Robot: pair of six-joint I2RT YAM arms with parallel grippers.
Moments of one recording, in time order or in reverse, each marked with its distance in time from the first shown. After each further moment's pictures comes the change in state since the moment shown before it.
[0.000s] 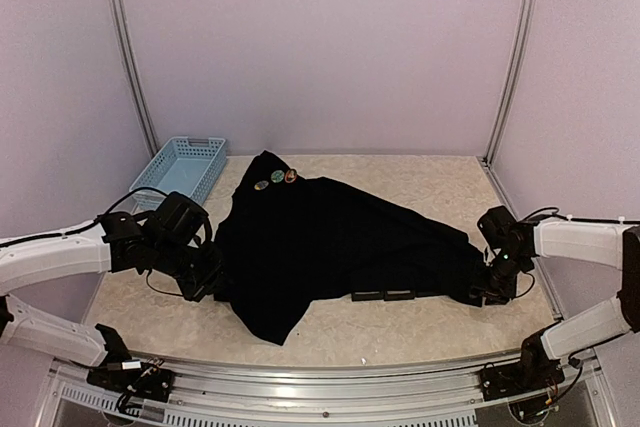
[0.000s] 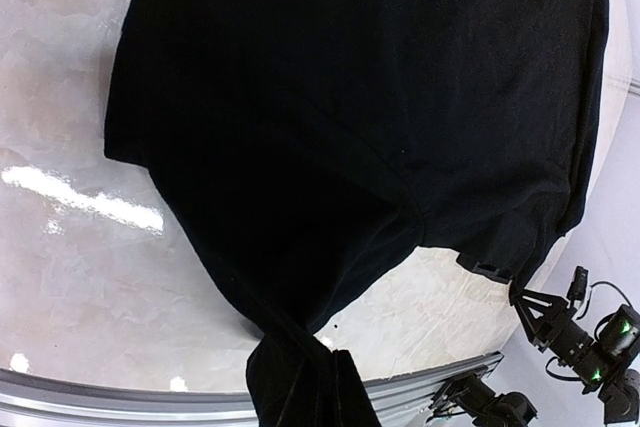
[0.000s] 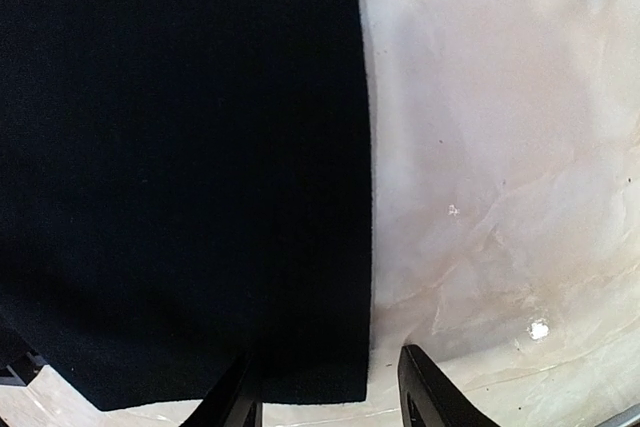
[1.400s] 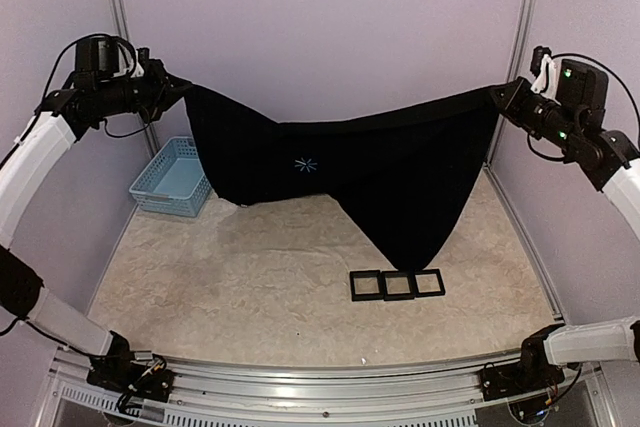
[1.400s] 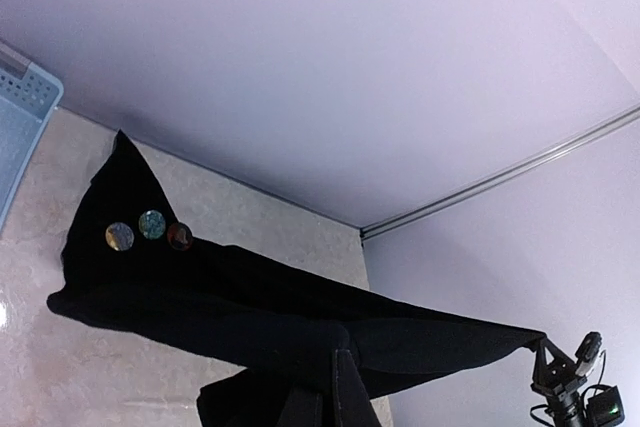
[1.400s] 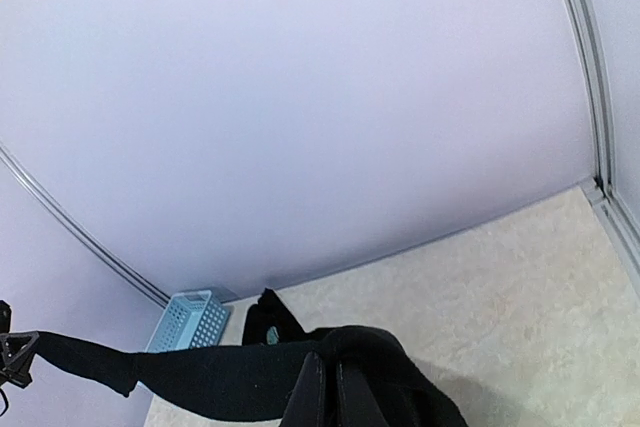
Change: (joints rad) left arm 0.565 0.261 0.895 0.063 0.252 0.549; right arm 0.013 -0.210 0.697 0.391 0.034 -0.086
